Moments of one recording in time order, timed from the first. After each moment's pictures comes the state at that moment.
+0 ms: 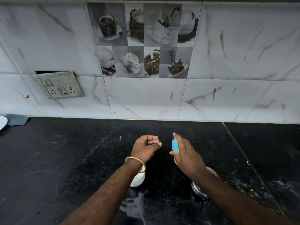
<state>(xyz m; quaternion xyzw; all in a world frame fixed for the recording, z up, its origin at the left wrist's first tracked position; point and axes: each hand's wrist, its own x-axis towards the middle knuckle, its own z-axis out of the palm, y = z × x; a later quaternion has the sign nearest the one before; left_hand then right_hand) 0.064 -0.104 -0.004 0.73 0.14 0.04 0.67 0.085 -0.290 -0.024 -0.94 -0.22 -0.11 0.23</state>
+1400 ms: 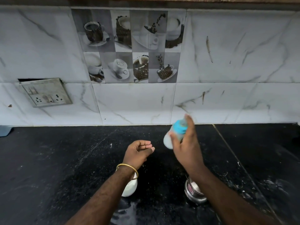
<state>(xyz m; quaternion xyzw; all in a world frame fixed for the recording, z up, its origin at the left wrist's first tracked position) 0.072 -0.110 0.001 0.74 0.14 0.03 0.66 0.103 -0.289 0.014 -0.84 -0.12 -0.27 0.45</state>
